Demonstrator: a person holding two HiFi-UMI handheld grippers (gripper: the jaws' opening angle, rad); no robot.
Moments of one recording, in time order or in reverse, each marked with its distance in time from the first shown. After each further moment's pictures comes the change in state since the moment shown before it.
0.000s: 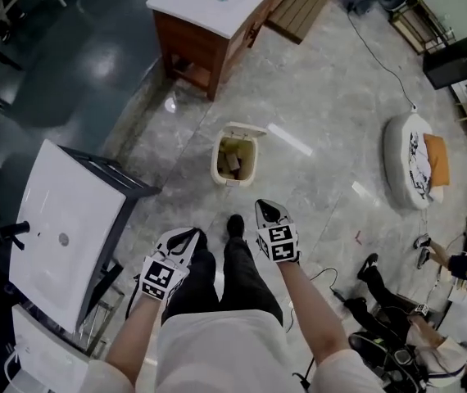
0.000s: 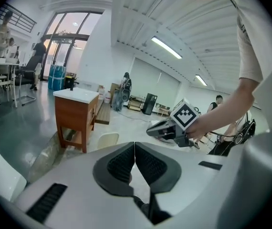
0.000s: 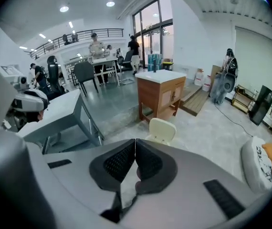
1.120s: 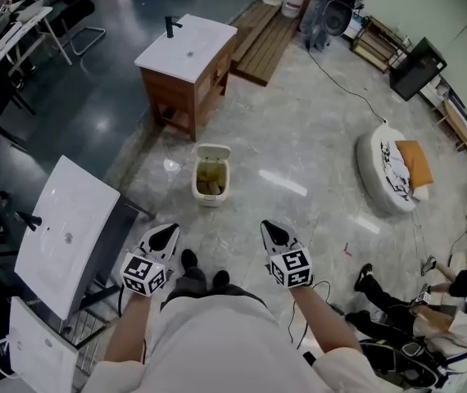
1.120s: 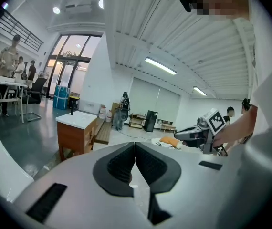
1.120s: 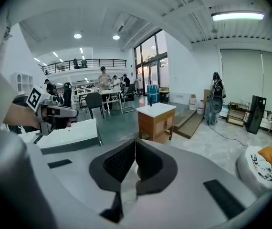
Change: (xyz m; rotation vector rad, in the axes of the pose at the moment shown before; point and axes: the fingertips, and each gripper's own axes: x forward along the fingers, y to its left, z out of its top) left arm -0.080 -0.130 0.098 0.036 -0.215 0.067; right arm -0.277 -0.020 0.005 0.008 -0.345 0.008
